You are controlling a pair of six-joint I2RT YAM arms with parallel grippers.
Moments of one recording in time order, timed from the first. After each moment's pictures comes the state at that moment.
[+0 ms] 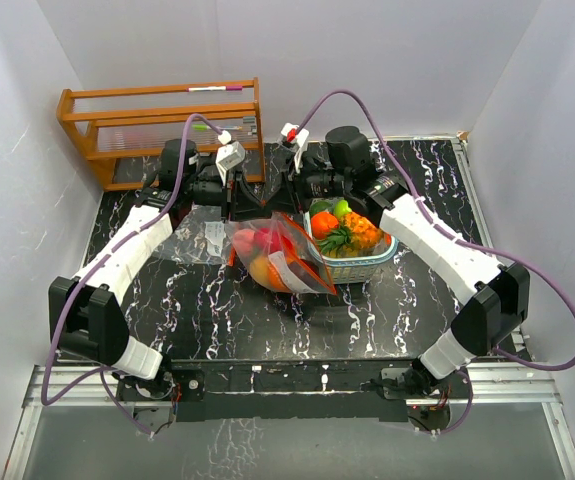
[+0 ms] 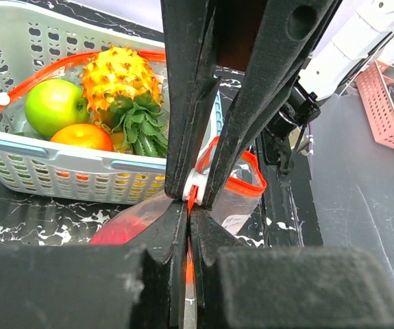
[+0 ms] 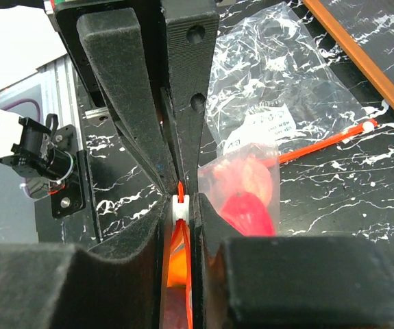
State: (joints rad) left arm -0.30 1.48 1.24 -0.21 1.27 0.10; right arm 0.61 1.56 1.53 -0.35 -0.70 0.01
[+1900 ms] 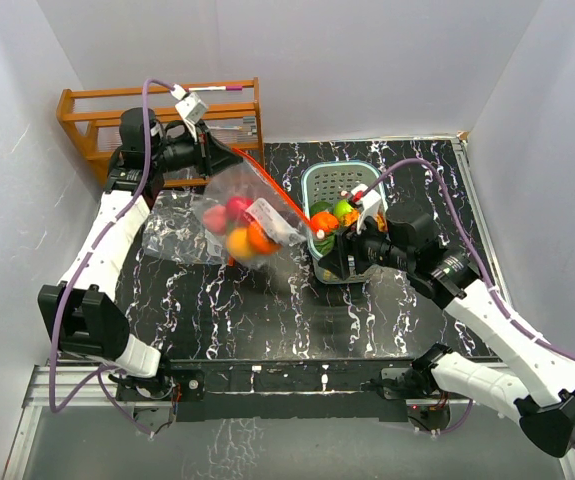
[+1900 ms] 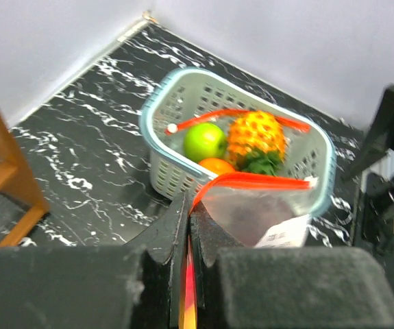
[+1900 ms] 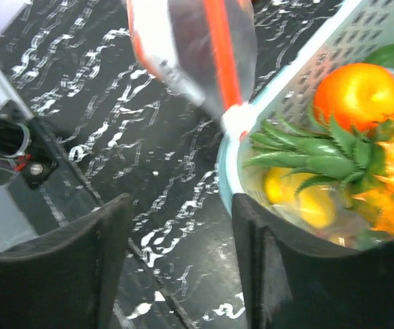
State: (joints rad) left arm -0.15 1.49 1.45 -0.22 1.01 -0.01; right arm 0.60 0.93 0.95 -0.47 -0.35 0.16
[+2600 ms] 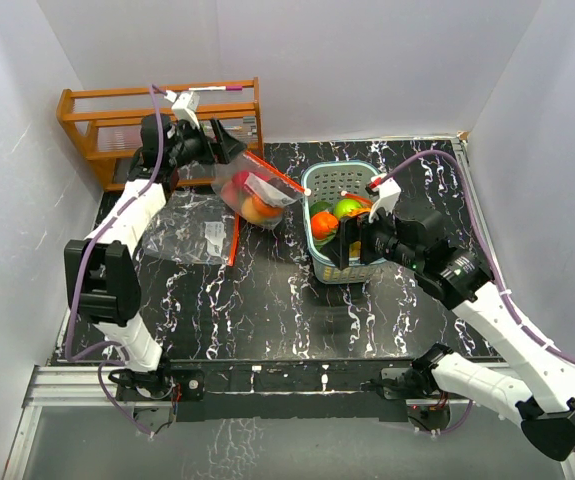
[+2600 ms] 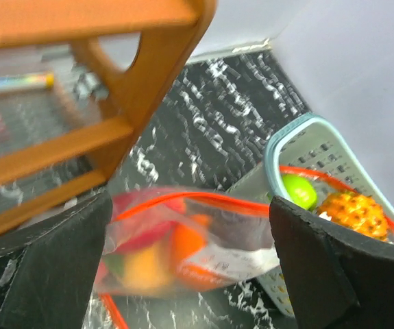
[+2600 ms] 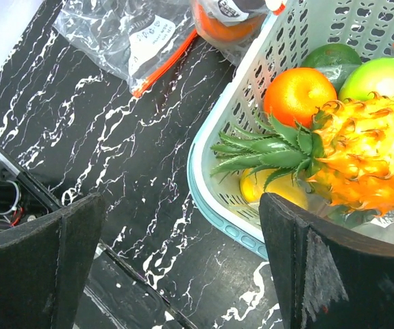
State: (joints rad) left arm -0.13 1.75 1.47 0.09 0.63 -0.36; right arm 0.60 0.91 1.02 -0.53 -0.15 0.28
